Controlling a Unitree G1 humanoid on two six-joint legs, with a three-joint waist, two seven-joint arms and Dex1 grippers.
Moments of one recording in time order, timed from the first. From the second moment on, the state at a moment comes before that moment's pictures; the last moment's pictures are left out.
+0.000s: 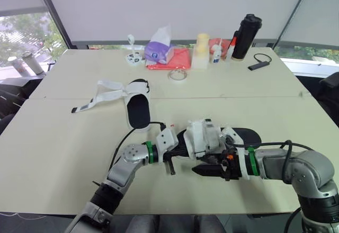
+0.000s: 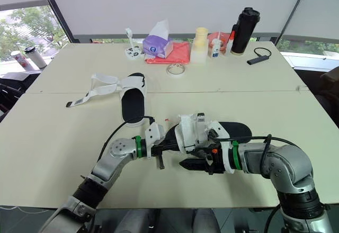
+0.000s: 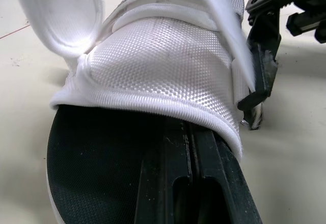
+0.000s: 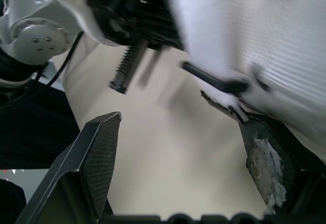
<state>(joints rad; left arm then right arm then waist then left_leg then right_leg) -0.35 0.24 -0.37 0.17 -0.16 0.03 -0.88 -0.25 -0.64 -0.08 -0.48 0.85 1.40 0.69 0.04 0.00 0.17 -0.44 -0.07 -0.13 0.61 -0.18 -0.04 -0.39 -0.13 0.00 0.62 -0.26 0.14</state>
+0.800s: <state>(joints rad) -0.35 0.24 -0.37 0.17 -0.16 0.03 -0.89 -0.24 -0.68 -0.05 -0.47 0.84 1.35 0.66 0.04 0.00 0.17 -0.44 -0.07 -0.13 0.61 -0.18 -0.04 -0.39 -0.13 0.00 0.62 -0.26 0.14</state>
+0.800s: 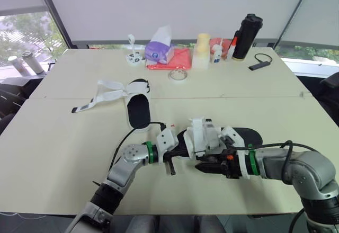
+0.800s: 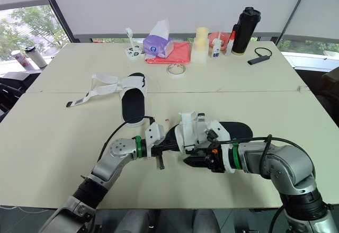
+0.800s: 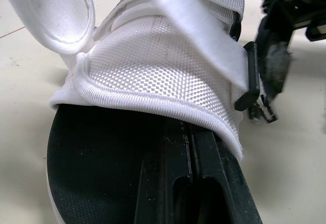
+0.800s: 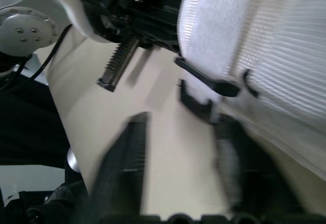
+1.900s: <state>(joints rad) -0.35 0.23 -0.38 0.17 -0.16 0.03 -0.89 -0.08 -0.96 0.07 -0.55 0.82 1.23 0.85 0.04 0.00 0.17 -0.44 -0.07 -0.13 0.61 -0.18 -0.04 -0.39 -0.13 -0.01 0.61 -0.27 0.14</state>
